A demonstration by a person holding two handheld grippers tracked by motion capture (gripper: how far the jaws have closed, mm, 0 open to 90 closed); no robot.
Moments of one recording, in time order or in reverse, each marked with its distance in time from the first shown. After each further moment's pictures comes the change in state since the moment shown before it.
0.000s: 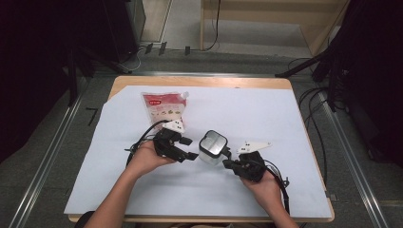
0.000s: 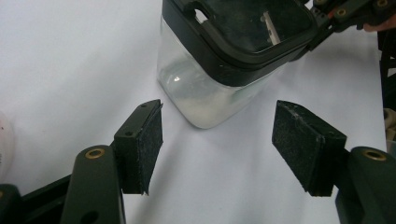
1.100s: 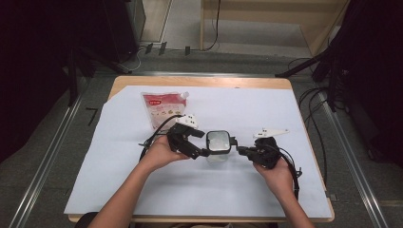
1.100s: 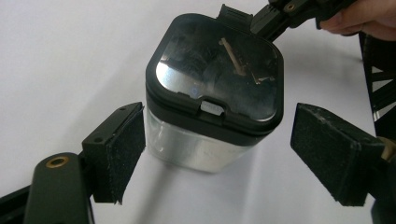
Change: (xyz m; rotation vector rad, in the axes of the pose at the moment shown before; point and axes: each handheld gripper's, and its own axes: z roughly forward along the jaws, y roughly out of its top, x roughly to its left) left arm -0.006 0.035 0.024 -0.068 -0.033 0.047; right arm -0.047 0.012 -0.023 -0.025 -0.070 0.099
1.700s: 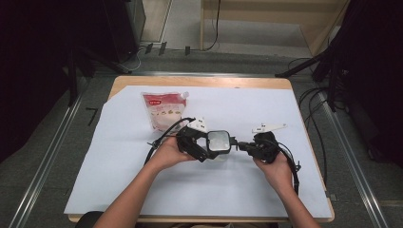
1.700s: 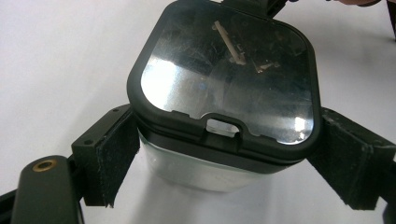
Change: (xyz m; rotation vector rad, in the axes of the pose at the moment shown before) left arm 0.000 0.001 0.027 0.041 0.028 0.065; right arm -0.009 0.010 0.007 0.015 -0.029 -0.017
